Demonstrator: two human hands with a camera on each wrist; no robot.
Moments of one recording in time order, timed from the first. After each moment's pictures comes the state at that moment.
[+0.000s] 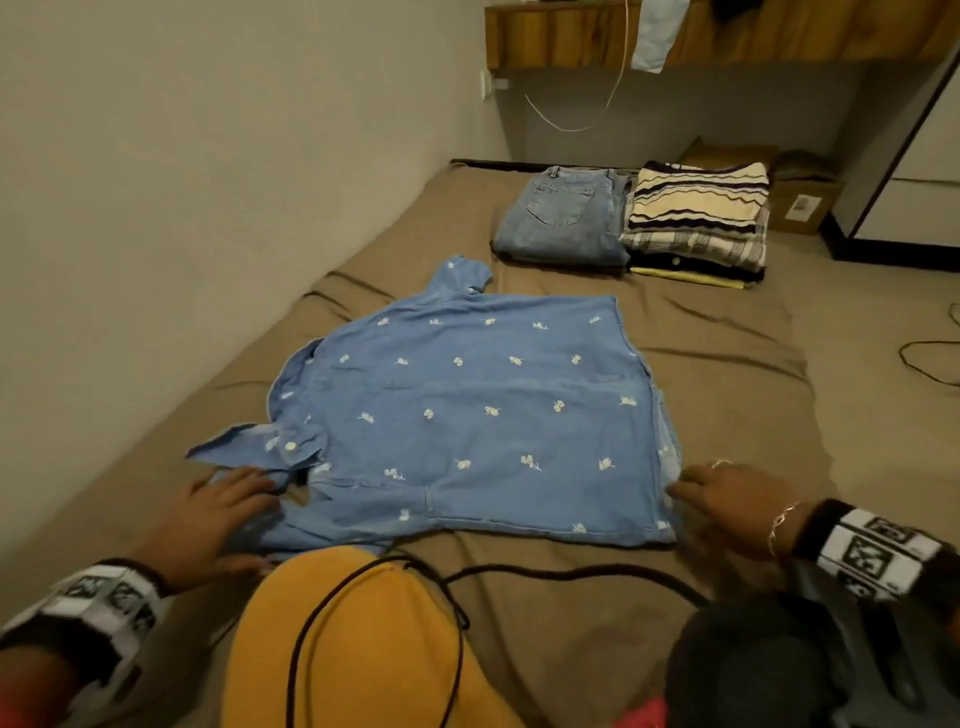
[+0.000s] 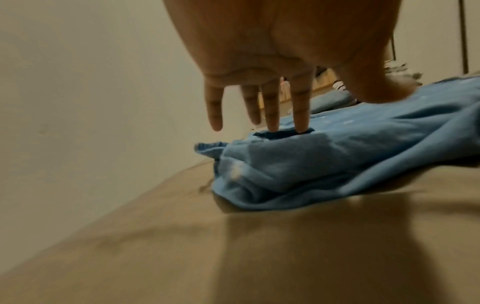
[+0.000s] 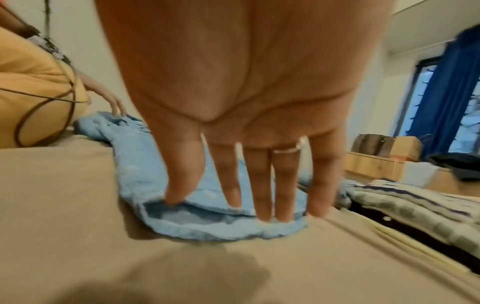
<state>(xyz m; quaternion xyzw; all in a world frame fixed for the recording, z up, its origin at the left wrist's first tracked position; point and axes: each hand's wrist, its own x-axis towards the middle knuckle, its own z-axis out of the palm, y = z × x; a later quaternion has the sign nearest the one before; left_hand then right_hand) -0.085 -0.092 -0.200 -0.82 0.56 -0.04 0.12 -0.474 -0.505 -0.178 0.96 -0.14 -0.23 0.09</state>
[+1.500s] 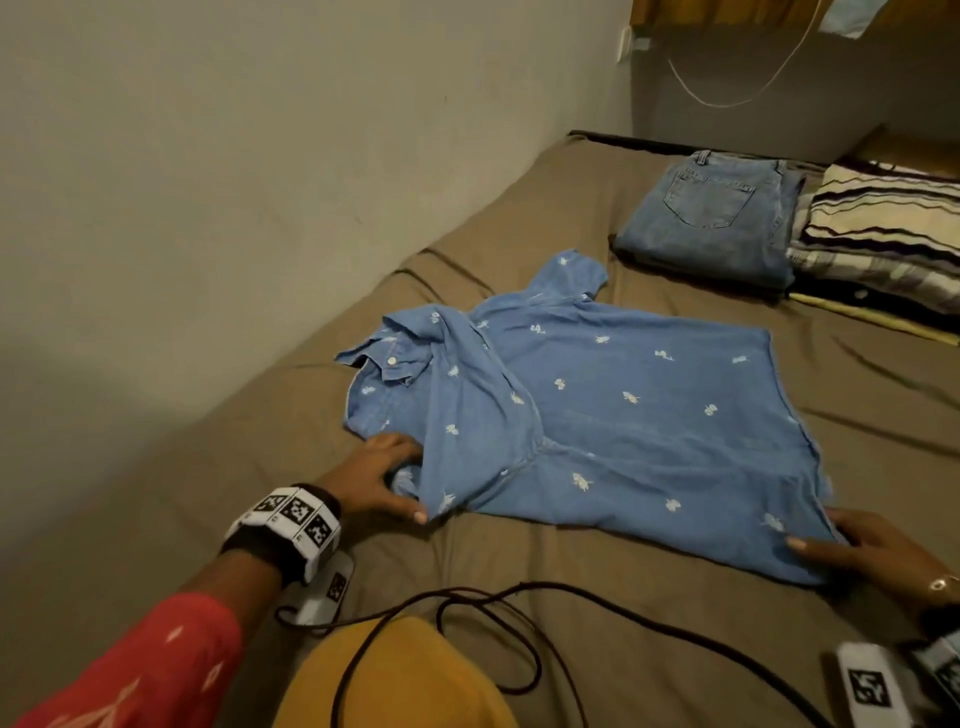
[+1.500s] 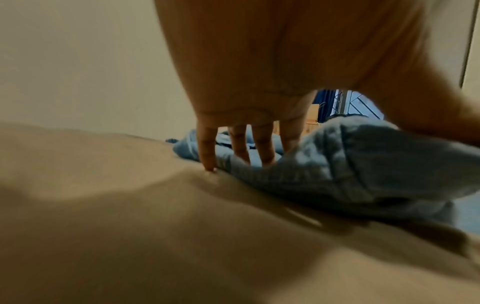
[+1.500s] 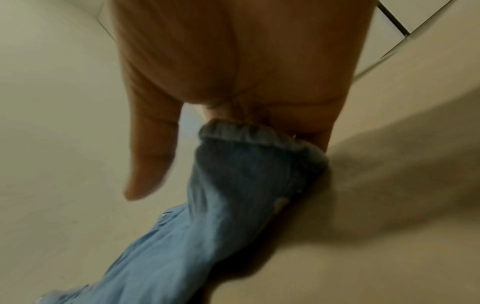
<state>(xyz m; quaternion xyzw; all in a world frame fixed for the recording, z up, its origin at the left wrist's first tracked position) -0.044 -0.207 -0.229 -0.84 0.48 0.21 -0.15 -0.396 -0.591 -0.235 0.71 -0.39 0.04 -0.59</state>
